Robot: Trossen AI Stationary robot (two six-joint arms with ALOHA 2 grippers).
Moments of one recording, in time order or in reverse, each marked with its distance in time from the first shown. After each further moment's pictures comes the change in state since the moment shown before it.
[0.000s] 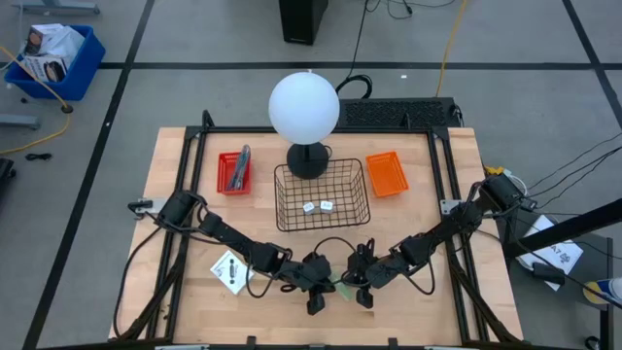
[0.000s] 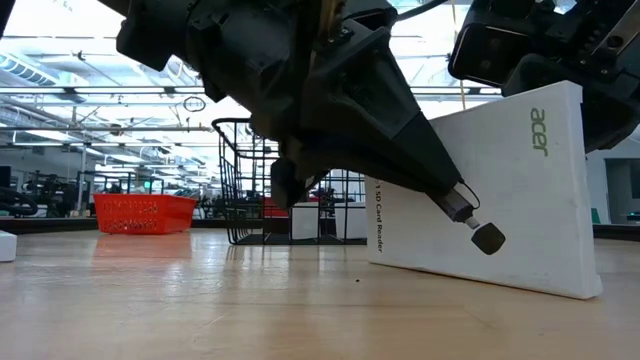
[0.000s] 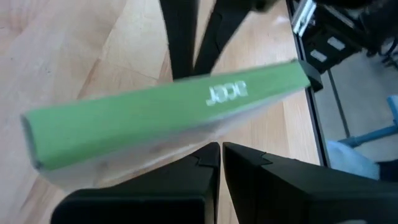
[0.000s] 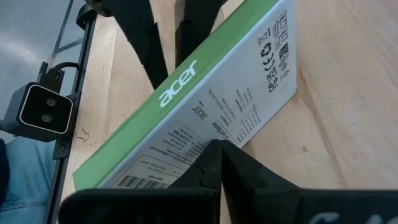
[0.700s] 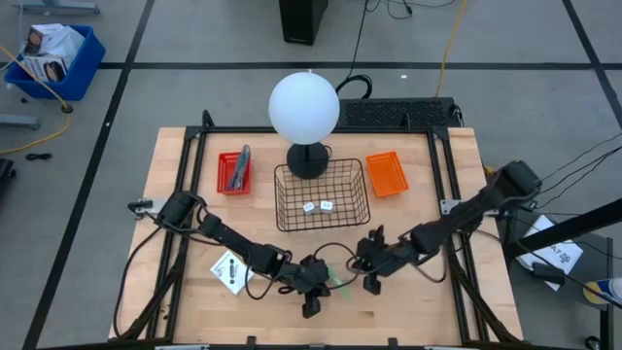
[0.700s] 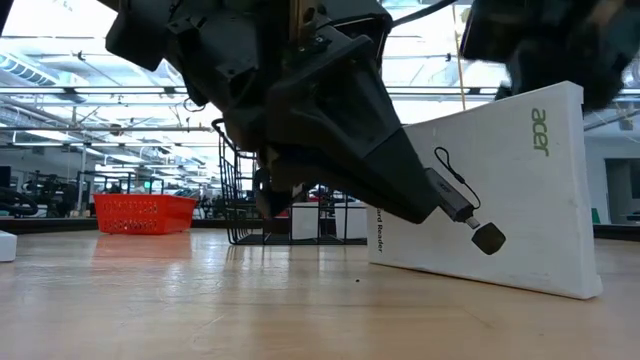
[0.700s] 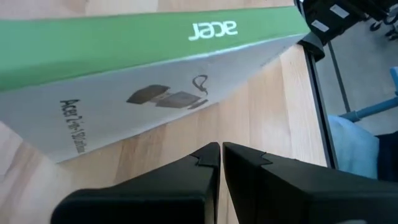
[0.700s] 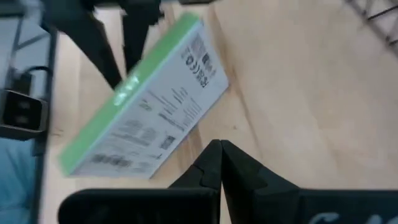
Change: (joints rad) left arm -0.009 0.000 0.000 -0.063 0.050 0.015; right arm -0.033 -0.194 0.001 -0.309 0.032 0.032
